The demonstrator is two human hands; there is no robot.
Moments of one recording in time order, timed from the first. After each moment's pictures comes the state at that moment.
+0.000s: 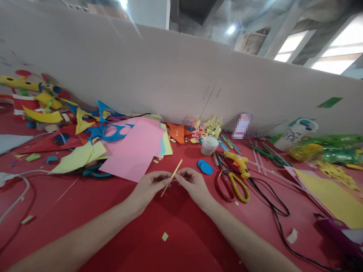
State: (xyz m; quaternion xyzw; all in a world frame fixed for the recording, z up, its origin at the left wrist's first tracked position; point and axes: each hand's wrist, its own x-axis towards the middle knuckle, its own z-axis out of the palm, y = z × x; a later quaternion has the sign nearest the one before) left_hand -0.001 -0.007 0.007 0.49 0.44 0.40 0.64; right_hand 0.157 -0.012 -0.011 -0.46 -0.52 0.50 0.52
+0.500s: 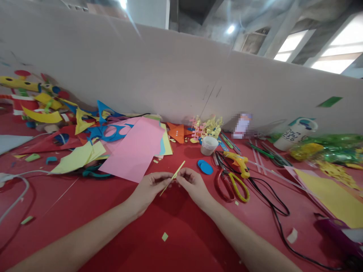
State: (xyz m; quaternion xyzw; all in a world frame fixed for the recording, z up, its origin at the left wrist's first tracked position) left_hand -0.001 -0.008 0.004 0.51 0.43 0.37 0.64; right_hand 0.157 -0.012 -0.007 -0.44 -0.52 0.53 0.51
